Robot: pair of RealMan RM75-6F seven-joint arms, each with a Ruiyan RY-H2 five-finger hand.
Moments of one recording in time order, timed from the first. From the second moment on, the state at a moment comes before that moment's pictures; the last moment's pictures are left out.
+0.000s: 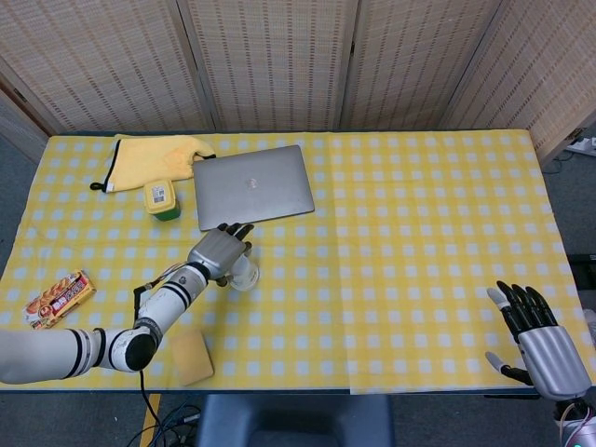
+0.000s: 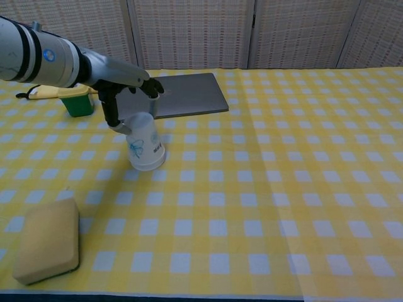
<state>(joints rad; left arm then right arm) -1.33 -1.25 0.04 -1.72 0.45 0.76 0.64 0.02 -1.06 -0.05 -1.63 -1.72 1.56 -0.01</state>
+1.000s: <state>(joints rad) -1.38 -1.12 -0.01 -1.97 0.38 0.93 0.71 0.01 -1.05 -0.06 -1.63 -1.74 1.58 0.01</state>
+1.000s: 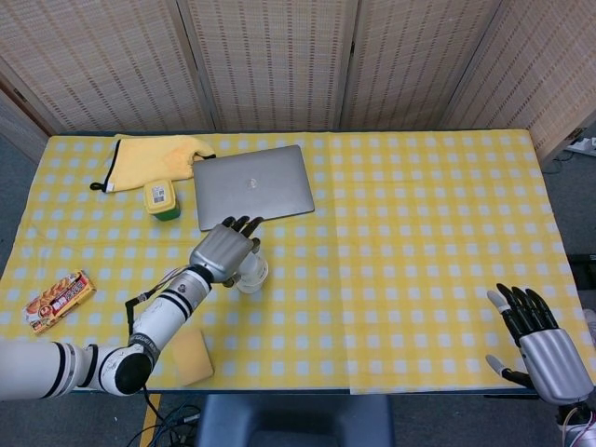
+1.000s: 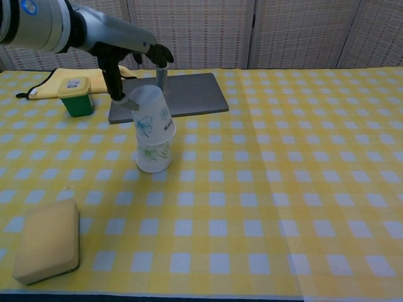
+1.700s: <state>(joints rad) -1.22 -0.91 0.01 -2.12 0.50 1.01 0.65 0.01 -1.08 -0.07 -1.64 -1.76 1.57 -0.05</state>
